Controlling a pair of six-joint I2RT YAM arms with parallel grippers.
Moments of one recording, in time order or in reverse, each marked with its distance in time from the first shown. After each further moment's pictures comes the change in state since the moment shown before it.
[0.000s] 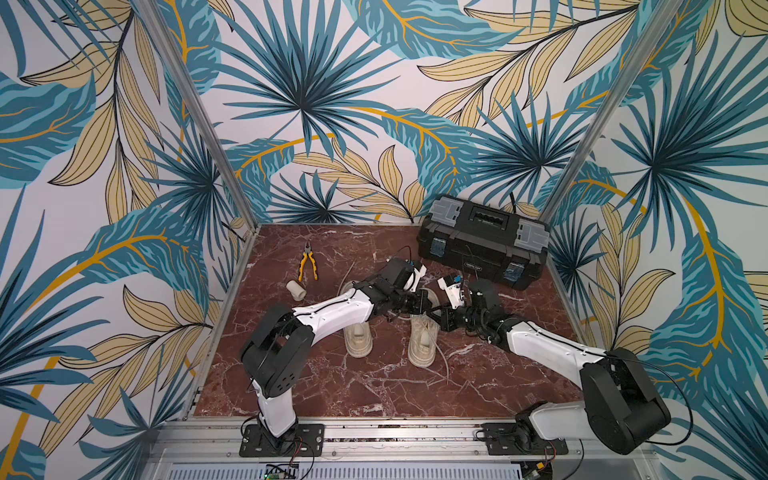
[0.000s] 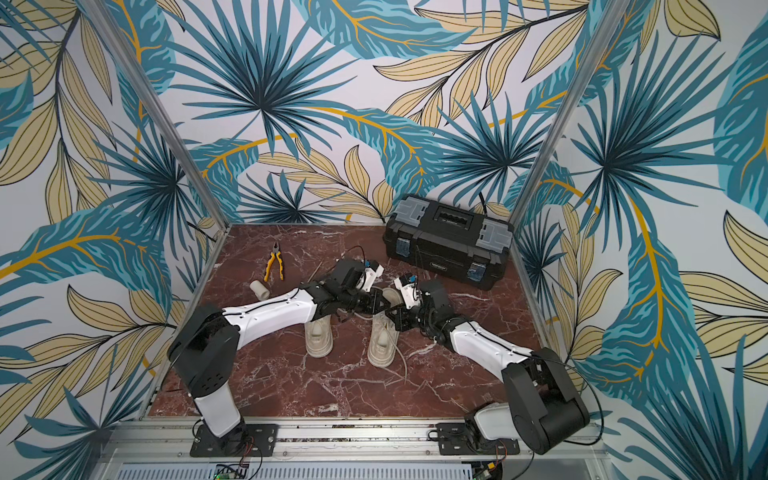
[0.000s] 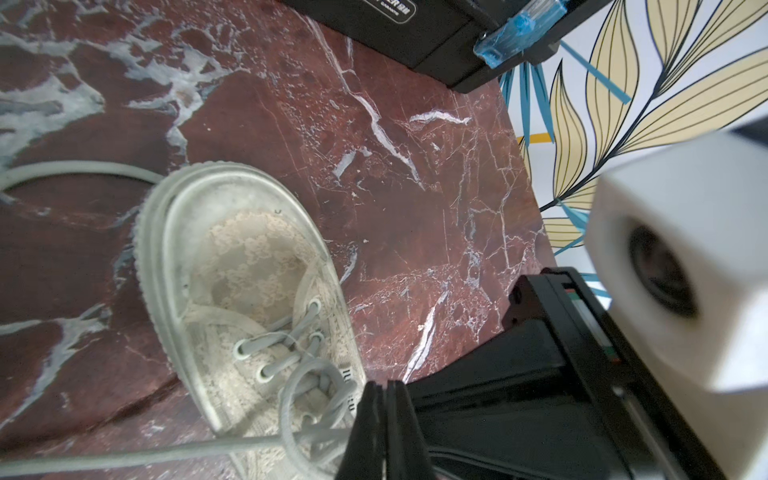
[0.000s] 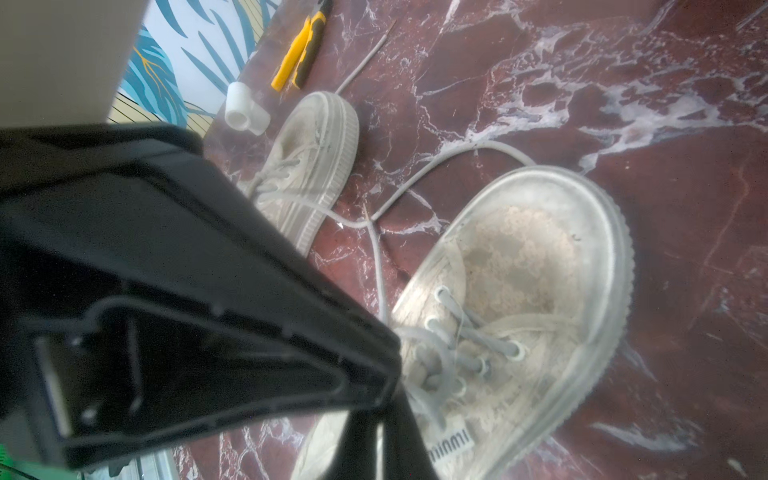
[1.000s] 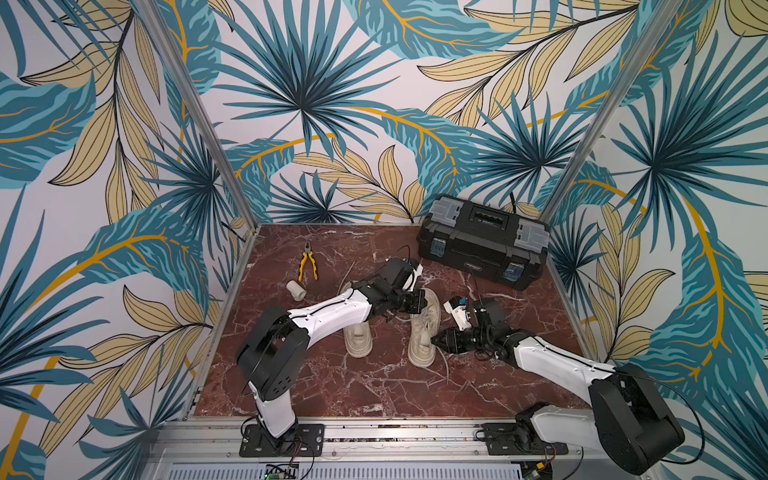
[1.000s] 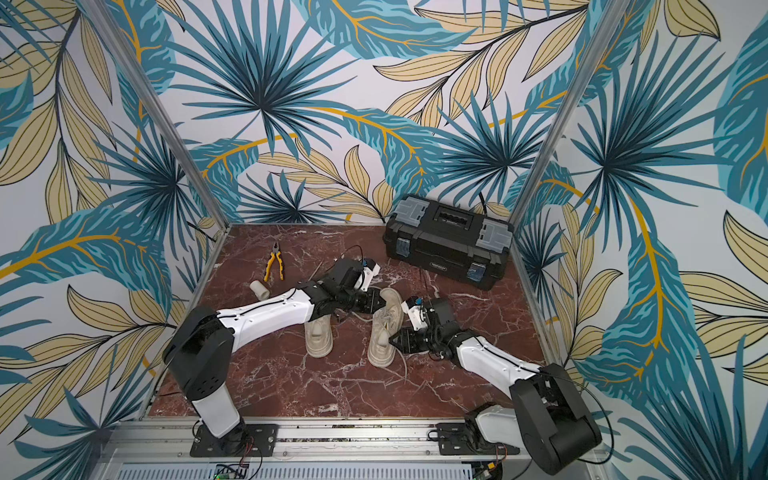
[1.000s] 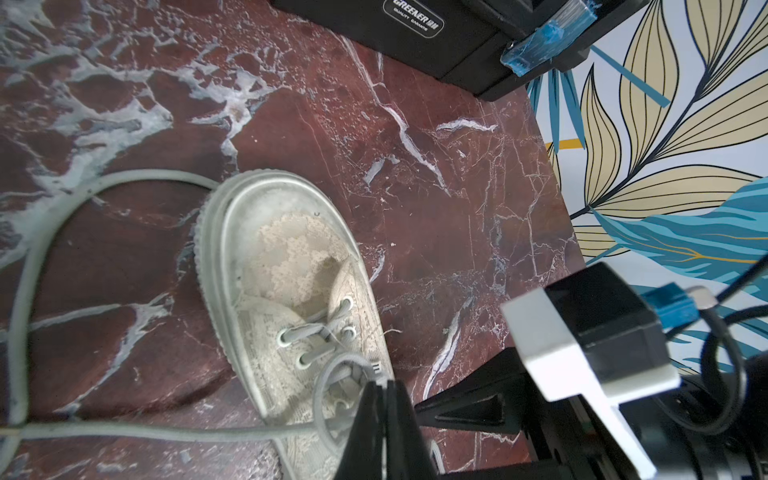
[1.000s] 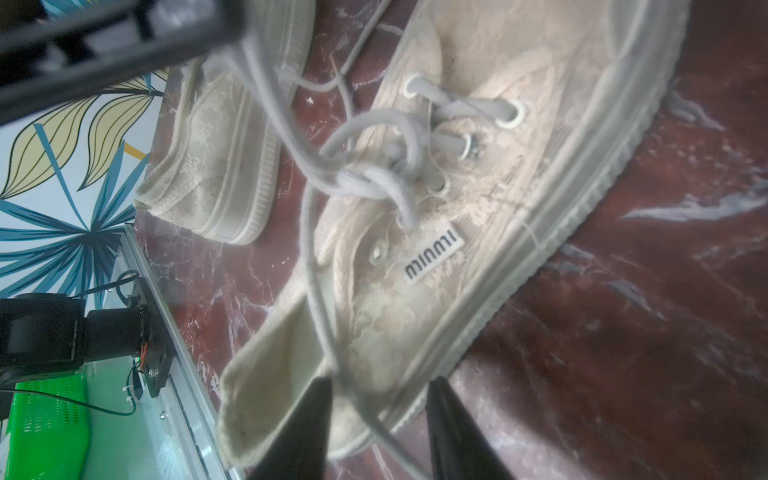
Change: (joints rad) left arm 0.000 -0.027 -0.002 -0.050 -0.084 0.027; right arm -0.008 -0.071 -0.145 -0.129 -0.063 0.069
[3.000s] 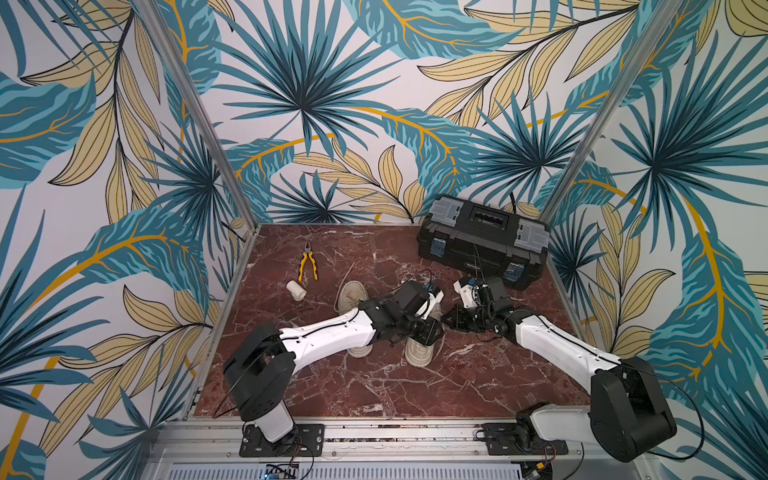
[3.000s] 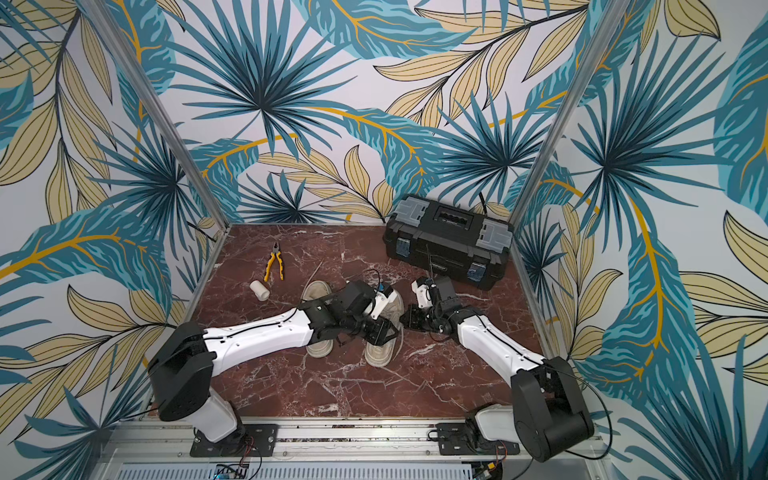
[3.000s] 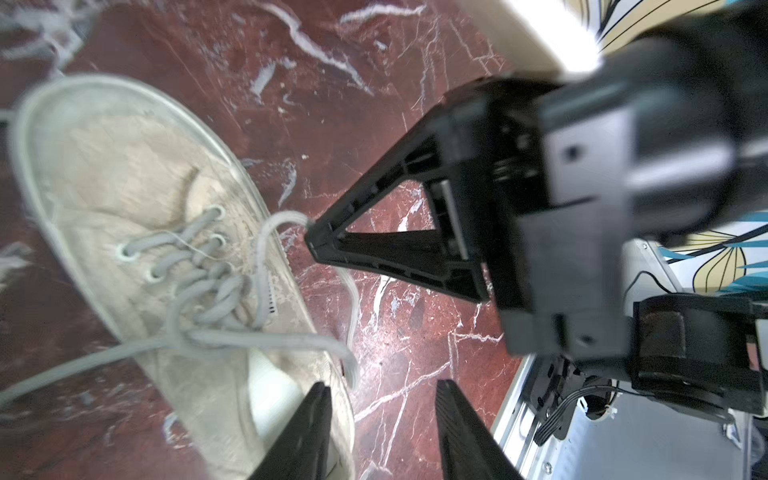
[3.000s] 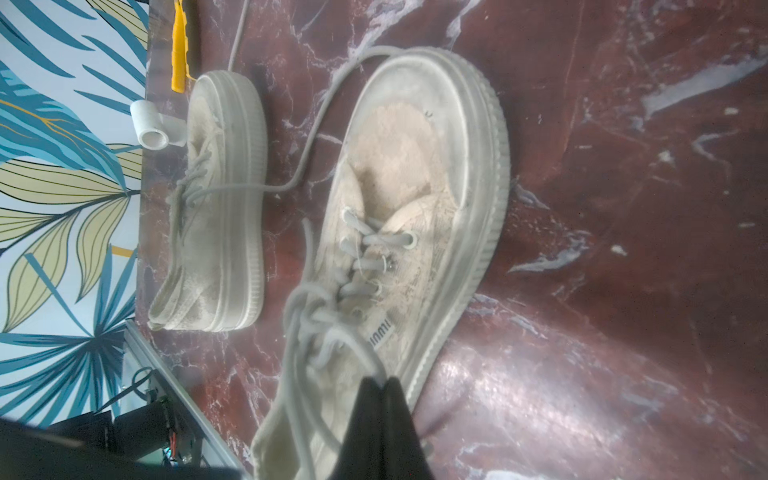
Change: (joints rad) left arm -0.185 -0.152 -0.081 -0.093 -0.063 0.132; right arm -0.066 0.043 0.237 -0.240 0.111 0.114
